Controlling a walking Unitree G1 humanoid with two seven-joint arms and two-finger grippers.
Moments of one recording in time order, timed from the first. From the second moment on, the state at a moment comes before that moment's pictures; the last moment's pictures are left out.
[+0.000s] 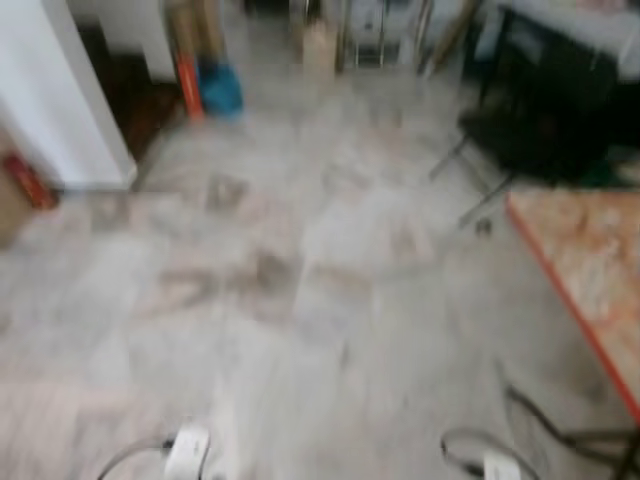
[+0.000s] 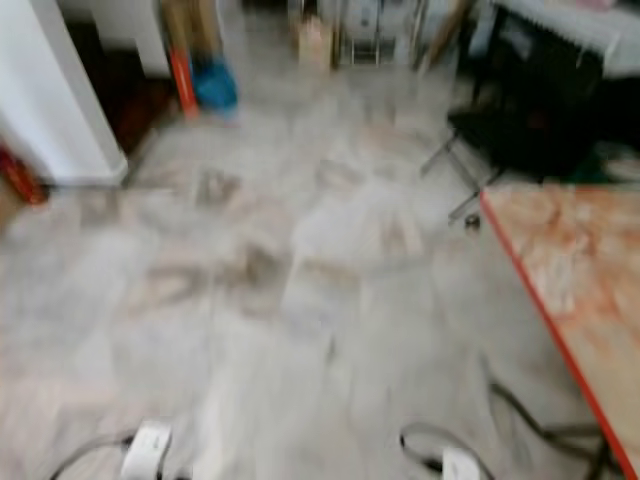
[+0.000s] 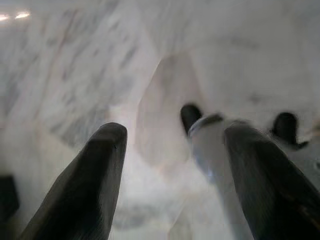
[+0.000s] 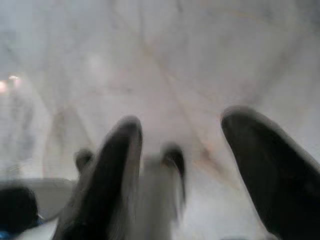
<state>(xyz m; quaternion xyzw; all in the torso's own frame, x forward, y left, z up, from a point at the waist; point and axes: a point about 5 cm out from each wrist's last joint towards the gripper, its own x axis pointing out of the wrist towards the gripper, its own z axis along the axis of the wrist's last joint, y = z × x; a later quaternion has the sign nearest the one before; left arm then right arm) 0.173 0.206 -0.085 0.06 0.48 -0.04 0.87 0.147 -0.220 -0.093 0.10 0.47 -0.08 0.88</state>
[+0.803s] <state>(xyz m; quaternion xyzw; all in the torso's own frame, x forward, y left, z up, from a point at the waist) 0.185 0.198 -0.081 0.05 0.47 -0.05 0.88 0.181 -0.184 -0.085 0.10 0.44 -0.05 0.89</state>
